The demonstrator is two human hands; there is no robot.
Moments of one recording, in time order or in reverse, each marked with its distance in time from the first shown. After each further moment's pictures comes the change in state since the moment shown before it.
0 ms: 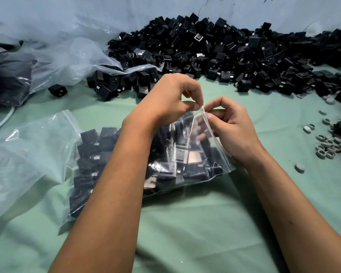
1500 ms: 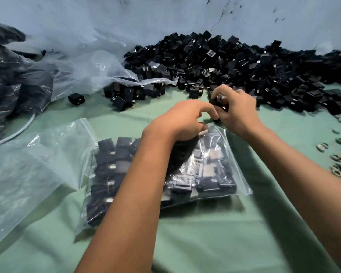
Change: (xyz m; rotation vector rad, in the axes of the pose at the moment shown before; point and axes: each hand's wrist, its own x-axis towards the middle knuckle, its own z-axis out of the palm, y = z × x) left_hand -0.008 0.018 -0.005 0.057 -0.213 -0.289; right_hand 0.099 0.014 -0.021 -1.016 0.133 -0.272
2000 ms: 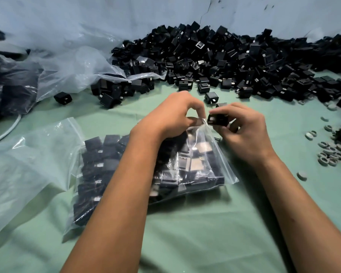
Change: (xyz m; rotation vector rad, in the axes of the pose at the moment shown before) left_hand 0.008 -0.004 0.009 0.041 0.068 0.159; right_hand -0.078 0.006 -0.021 0.410 0.086 -0.105
